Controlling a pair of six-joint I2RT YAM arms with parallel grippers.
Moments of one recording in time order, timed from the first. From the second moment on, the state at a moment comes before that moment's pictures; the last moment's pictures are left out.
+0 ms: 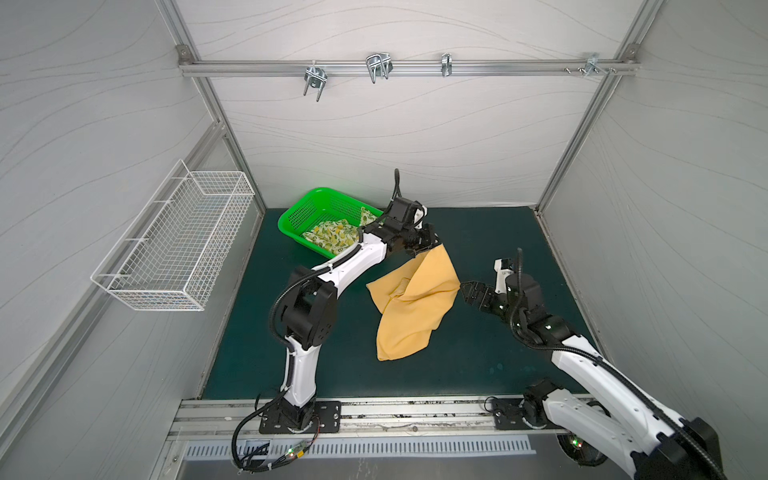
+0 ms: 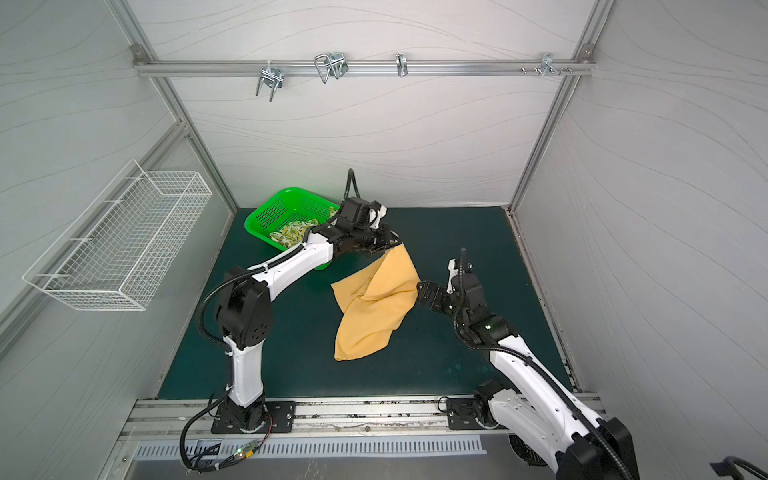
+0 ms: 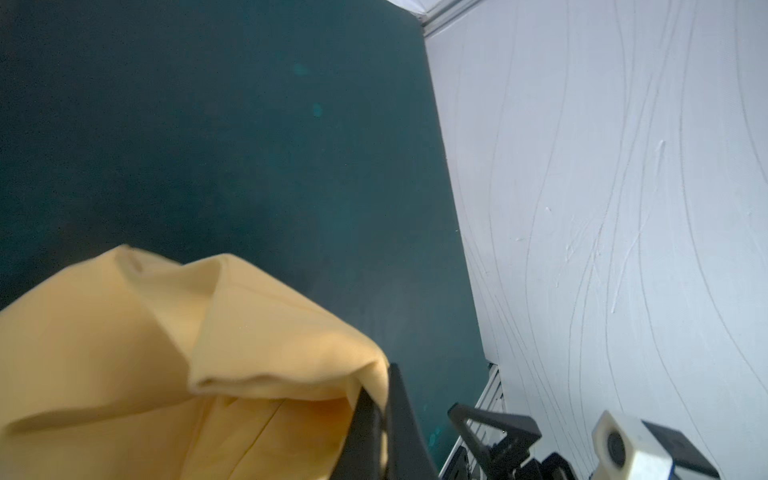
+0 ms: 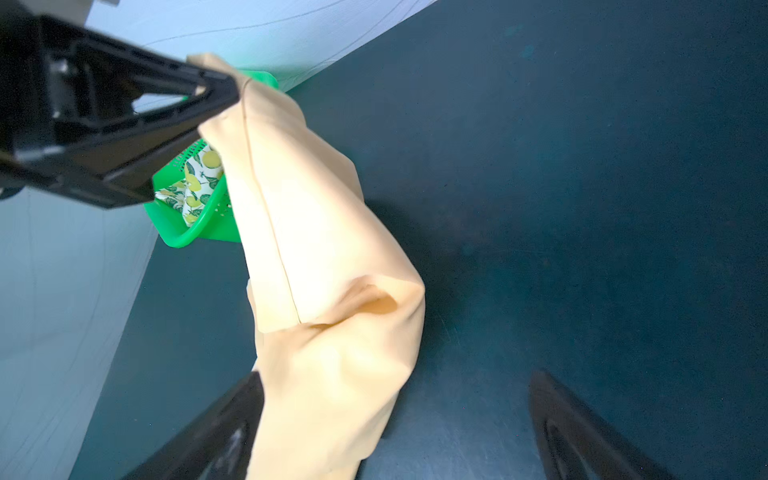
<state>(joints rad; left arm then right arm) -0.61 2.05 1.79 -0.39 0.49 -0.70 0.50 0.84 0.55 -0.29 0.00 0.61</state>
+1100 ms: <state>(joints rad) -0.47 1.51 1.32 -0.43 0.44 -0.72 0.66 1.13 0.81 -0.43 0.21 0.43</state>
